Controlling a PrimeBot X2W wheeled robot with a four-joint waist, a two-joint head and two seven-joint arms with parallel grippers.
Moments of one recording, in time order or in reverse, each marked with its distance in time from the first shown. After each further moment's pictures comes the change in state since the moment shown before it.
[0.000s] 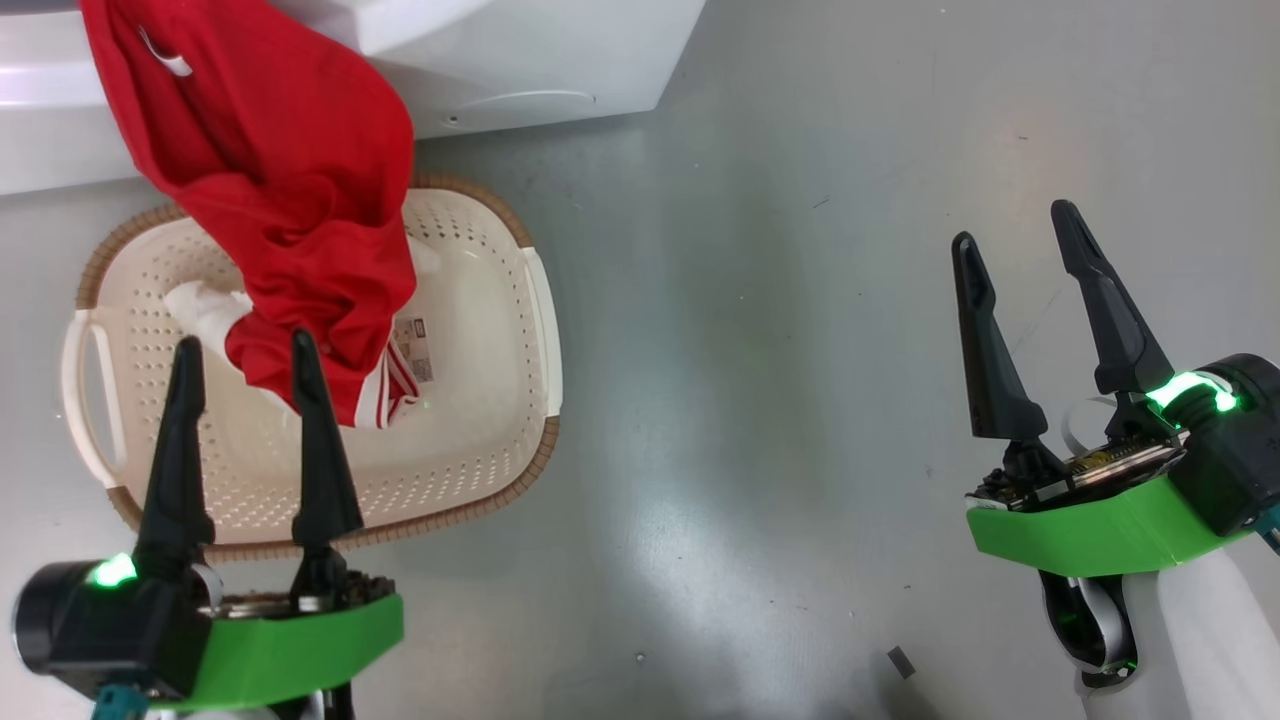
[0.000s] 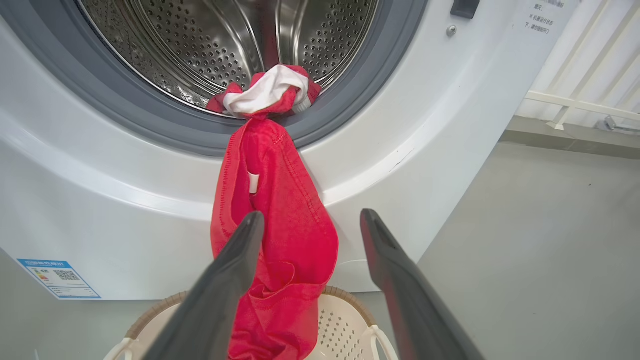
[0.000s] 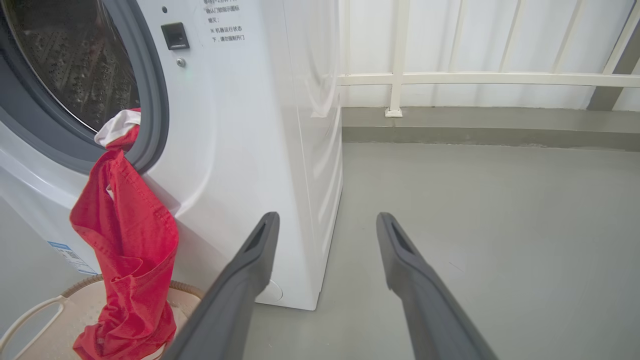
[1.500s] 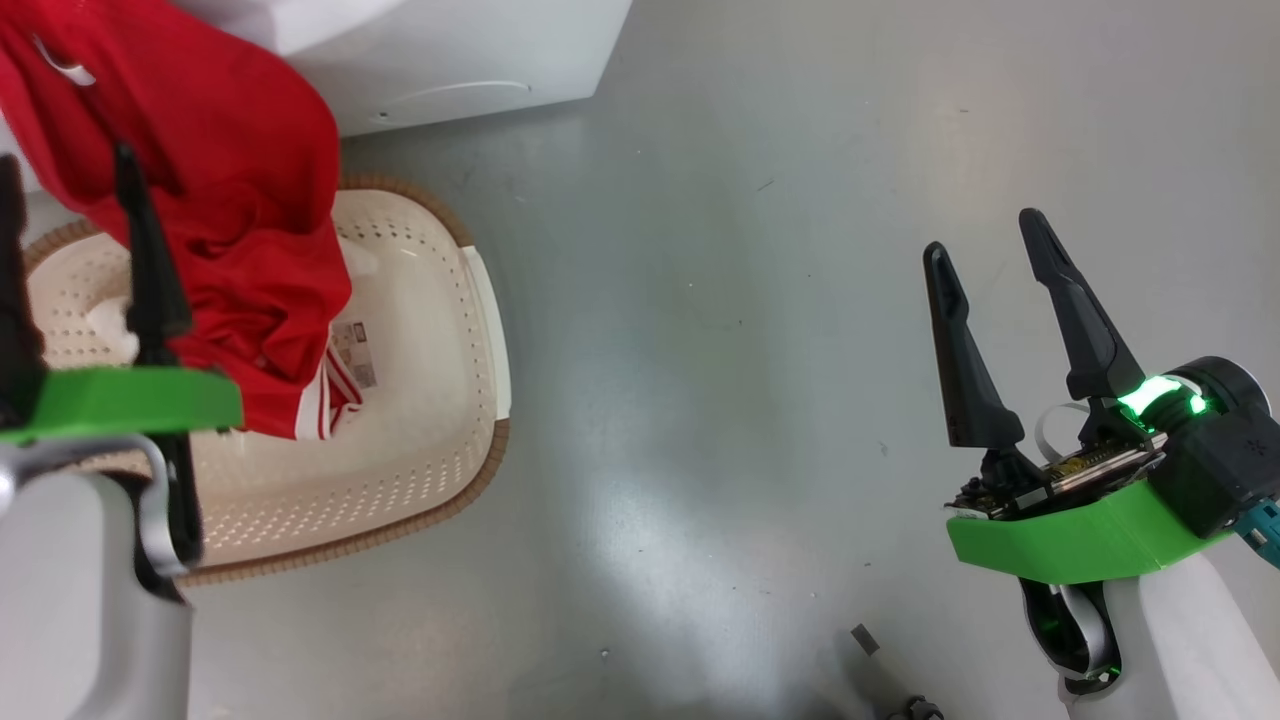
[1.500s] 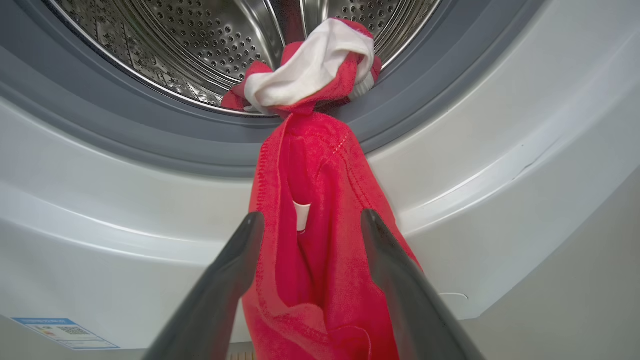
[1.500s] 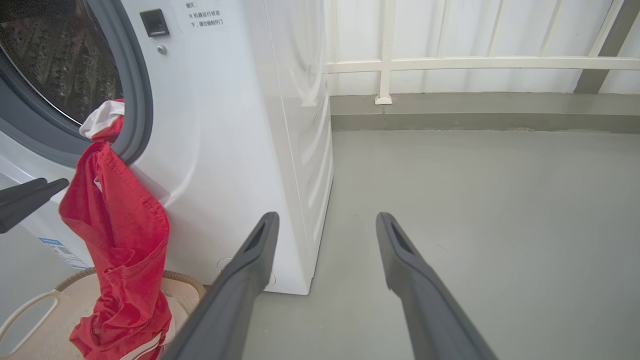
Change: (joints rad) left arm -0.392 0.136 0.098 0.426 -0.046 -0.036 0.000; right arm -0.001 0.000 0.039 0.005 0.036 0.000 0.000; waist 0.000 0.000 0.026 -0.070
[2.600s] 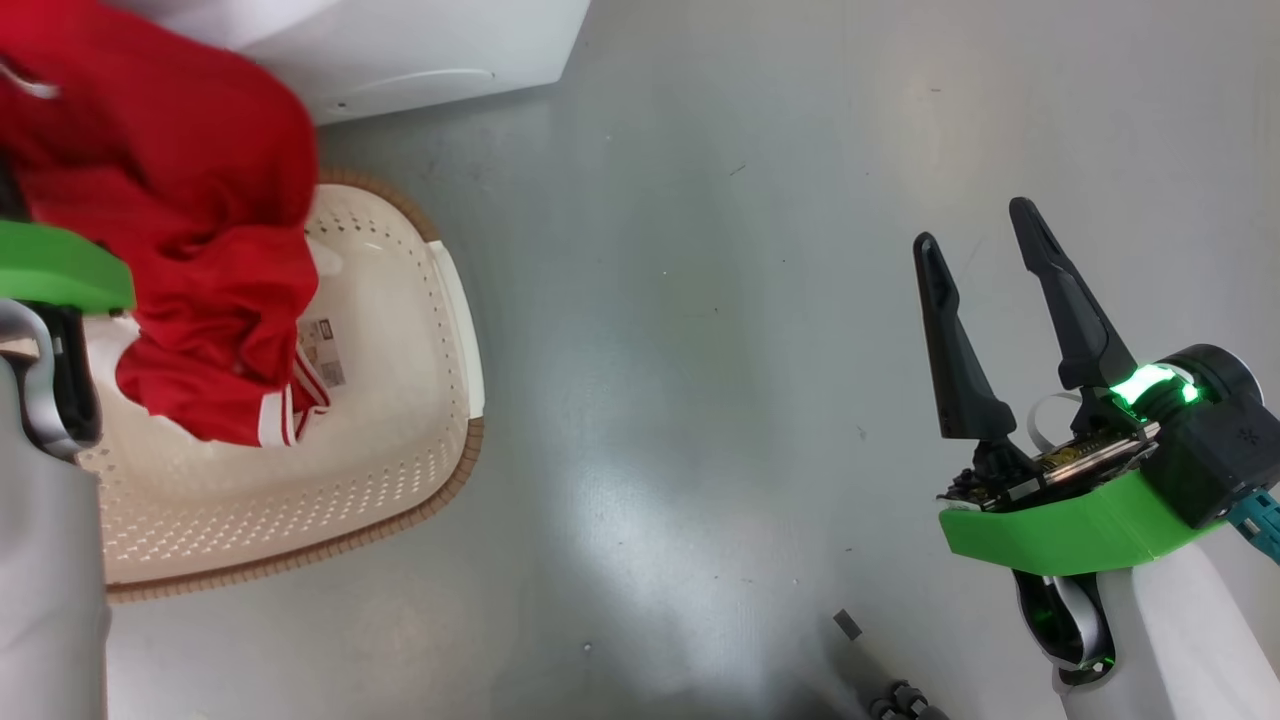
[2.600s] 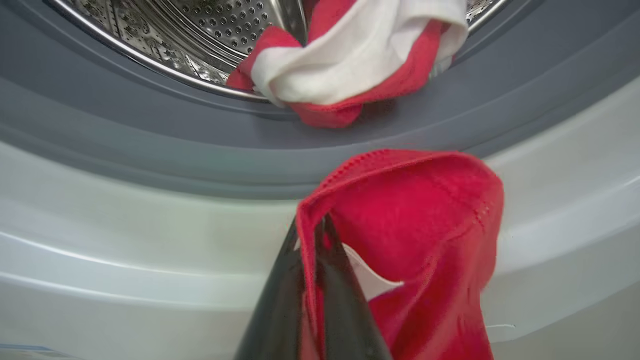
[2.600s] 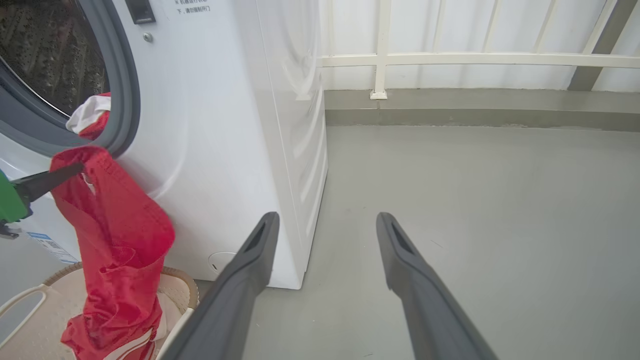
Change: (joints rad) left arm -0.307 0.042 0.092 0.385 0.018 -0.118 0.000; right arm -0.022 0.000 0.012 0.009 0.002 0.000 0.000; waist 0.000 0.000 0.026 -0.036
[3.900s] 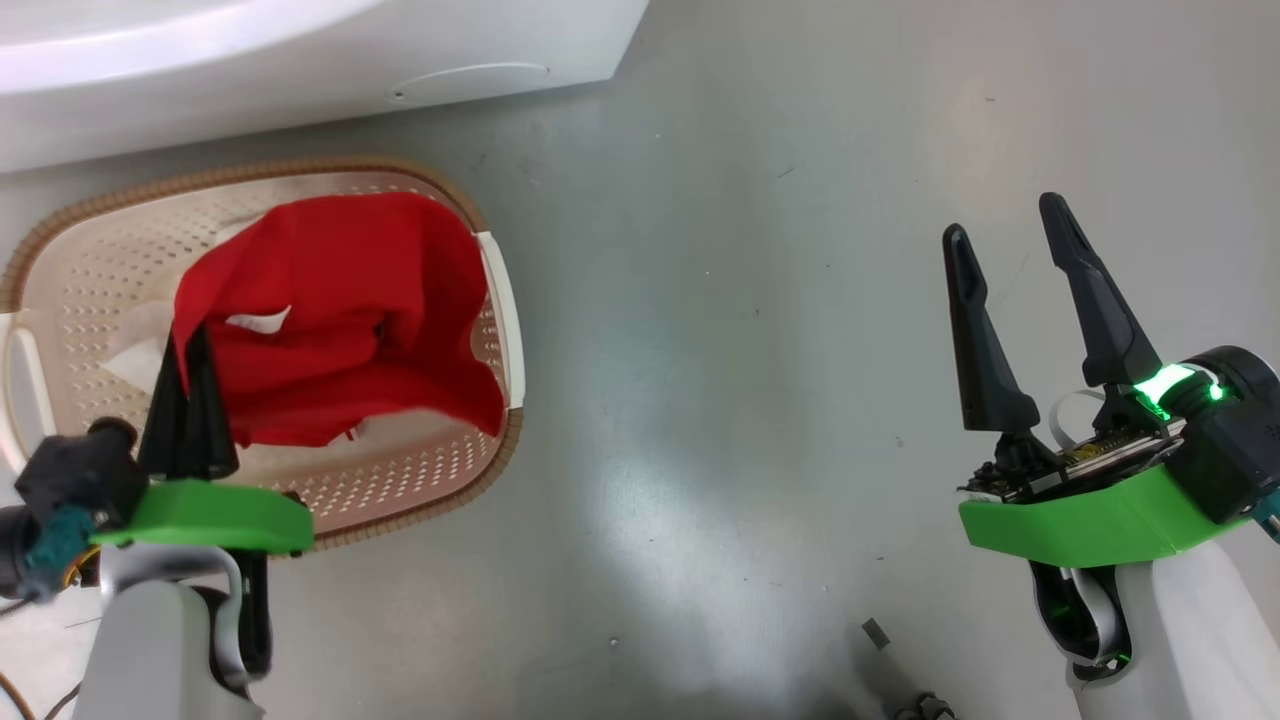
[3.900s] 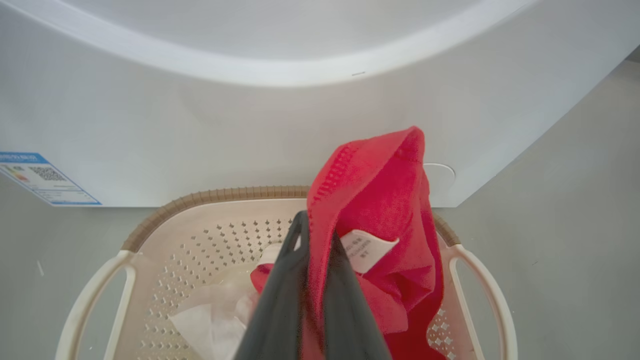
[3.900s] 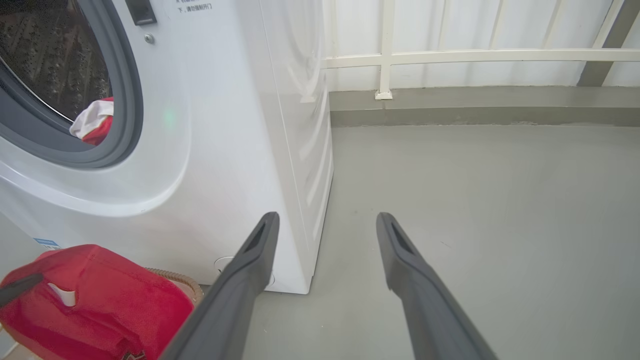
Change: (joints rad) left arm 0.459 -0.150 -0.030 -0.312 0.002 0.010 0.002; right arm 0.004 0.000 -0.035 -0.001 0.005 0.000 0.000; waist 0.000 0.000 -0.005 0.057
